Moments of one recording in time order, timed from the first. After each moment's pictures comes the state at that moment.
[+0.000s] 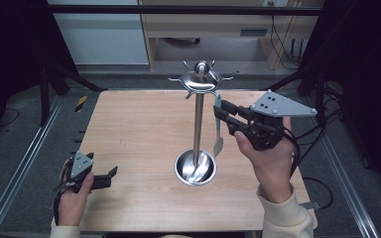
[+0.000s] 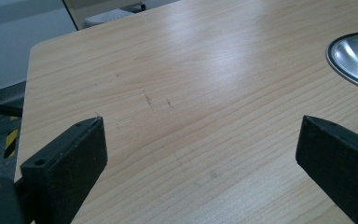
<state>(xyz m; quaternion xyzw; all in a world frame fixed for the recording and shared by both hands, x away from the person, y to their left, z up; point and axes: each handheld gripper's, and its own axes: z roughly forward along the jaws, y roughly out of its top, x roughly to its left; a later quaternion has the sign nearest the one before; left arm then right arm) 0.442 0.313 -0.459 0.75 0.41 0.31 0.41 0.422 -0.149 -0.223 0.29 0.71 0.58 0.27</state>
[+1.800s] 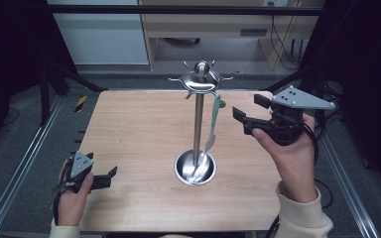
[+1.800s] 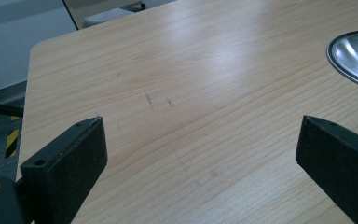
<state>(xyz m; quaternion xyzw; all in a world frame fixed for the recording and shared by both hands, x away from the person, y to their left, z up) 0.443 0.313 -0.458 0.75 0.41 0.31 0.41 0.439 -0.191 -0.231 0.37 0.70 0.53 0.30</state>
